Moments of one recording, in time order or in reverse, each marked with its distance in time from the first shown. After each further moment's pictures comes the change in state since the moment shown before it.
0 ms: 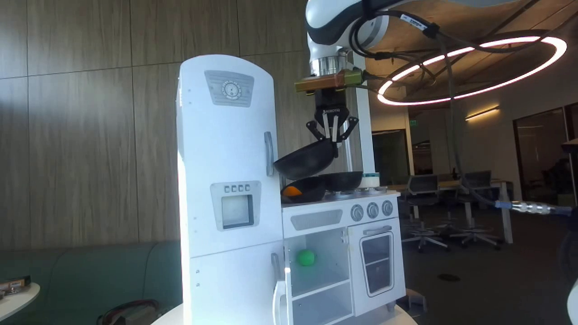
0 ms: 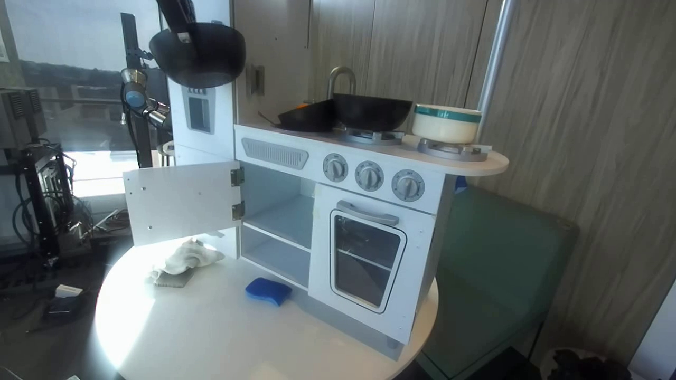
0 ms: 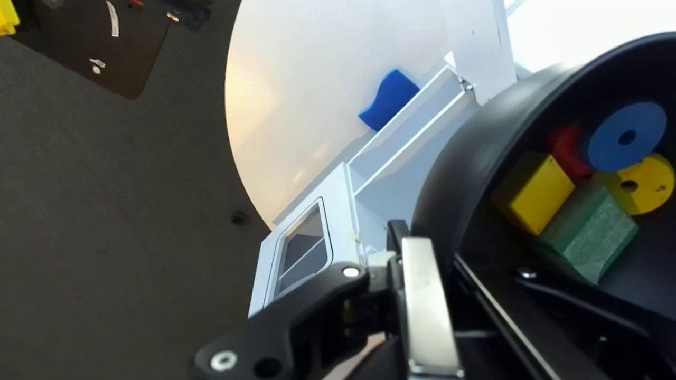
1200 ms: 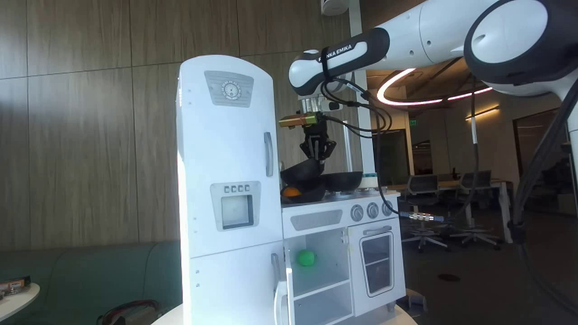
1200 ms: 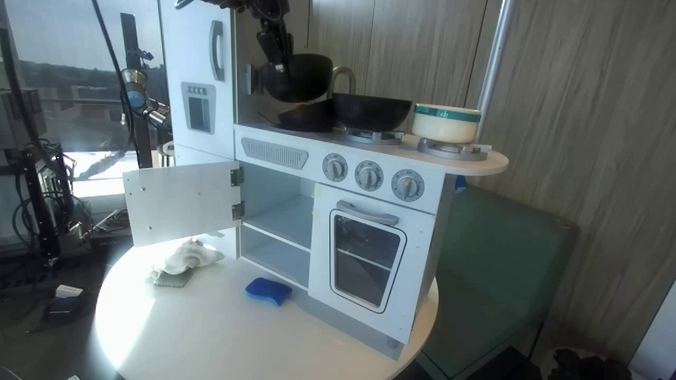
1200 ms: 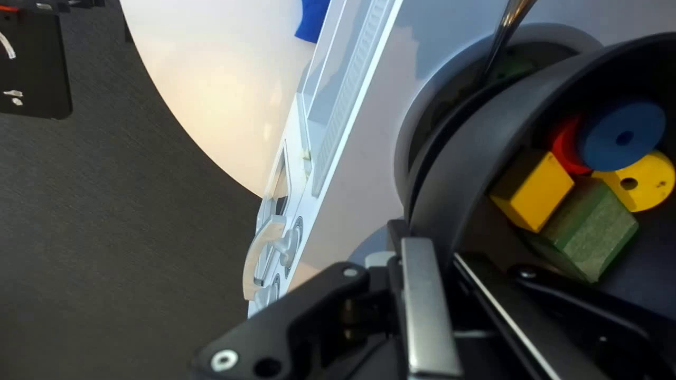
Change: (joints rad) arm 0.127 0.440 -0.191 0.361 -0.163 0.069 0.347
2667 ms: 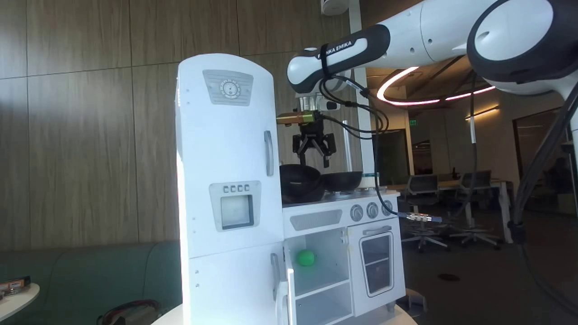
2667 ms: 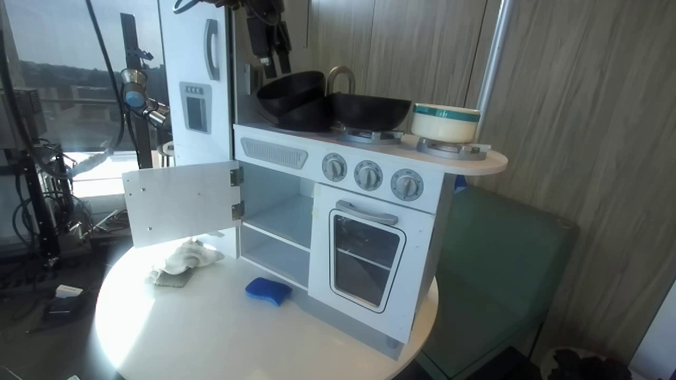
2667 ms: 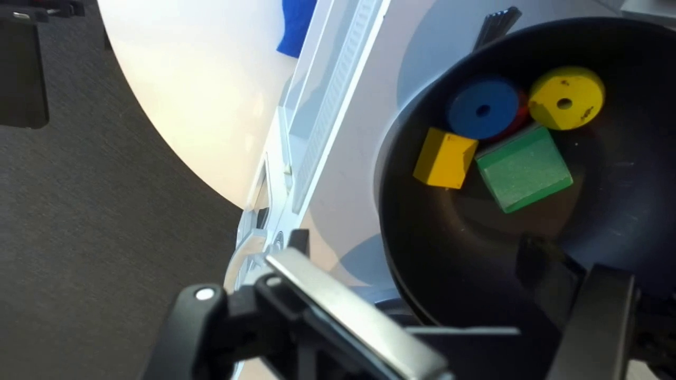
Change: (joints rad) arm 0.030 -0.015 -0.015 -0.016 0.035 0.033 -0.011
